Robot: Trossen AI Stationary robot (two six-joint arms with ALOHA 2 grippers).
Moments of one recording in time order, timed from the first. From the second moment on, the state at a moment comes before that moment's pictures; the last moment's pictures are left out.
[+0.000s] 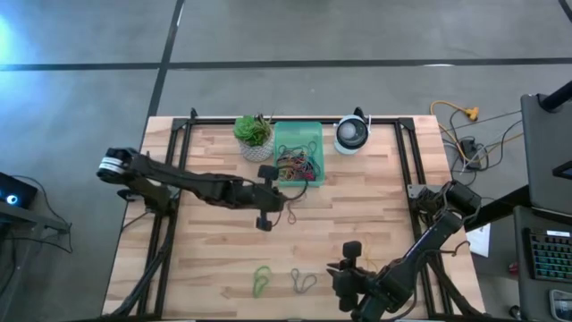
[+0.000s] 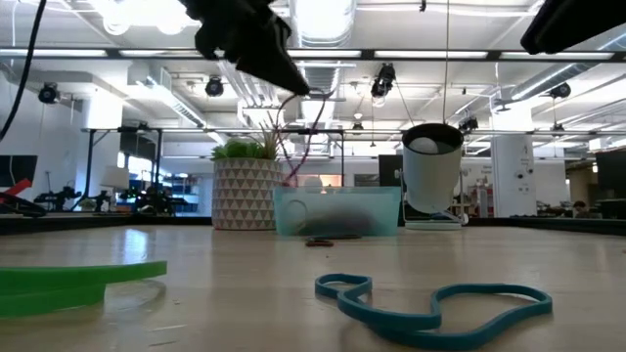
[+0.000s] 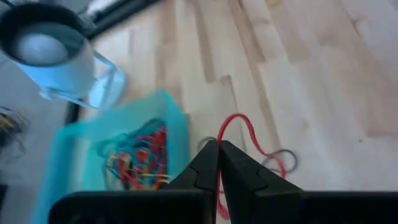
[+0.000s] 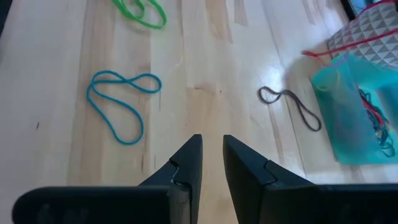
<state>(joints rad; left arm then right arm) -0.16 1.51 1.12 -0.31 -0.35 0.27 0.86 1.89 1.38 -0.79 0.80 0.70</state>
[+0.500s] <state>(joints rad) 0.11 1.51 1.20 -0.29 -0.23 0.35 0.86 1.89 1.38 -0.78 0.81 0.70</state>
